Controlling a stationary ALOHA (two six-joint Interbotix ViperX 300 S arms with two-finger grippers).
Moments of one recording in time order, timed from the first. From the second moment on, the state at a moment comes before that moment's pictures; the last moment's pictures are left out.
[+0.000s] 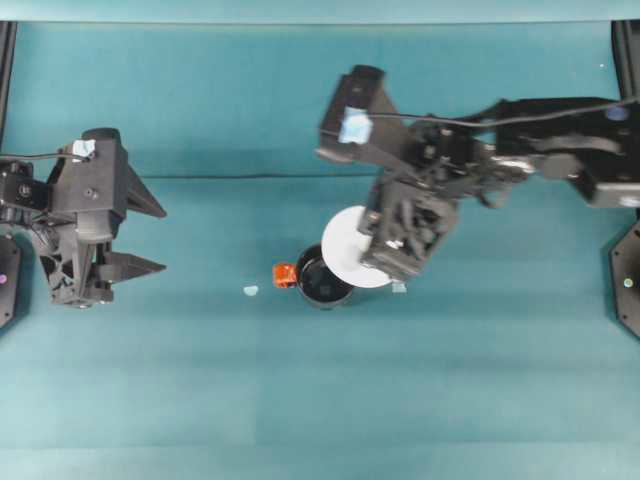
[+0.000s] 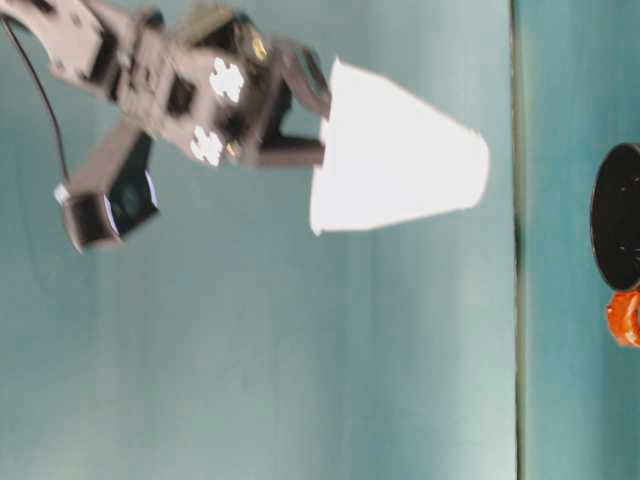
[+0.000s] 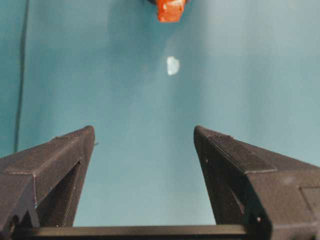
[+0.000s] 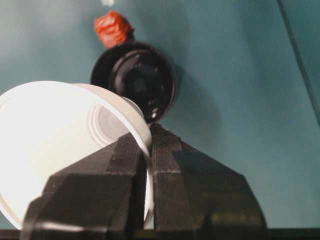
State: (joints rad) left arm 0.05 -0.57 0.86 0.02 0.58 -0.01; right arm -0.10 -0.05 0.28 0.07 0.87 0.26
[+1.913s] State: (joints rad) left arm 0.05 -0.57 0.86 0.02 0.58 -0.01; right arm -0.09 0.21 0.25 0.06 0.77 0.26
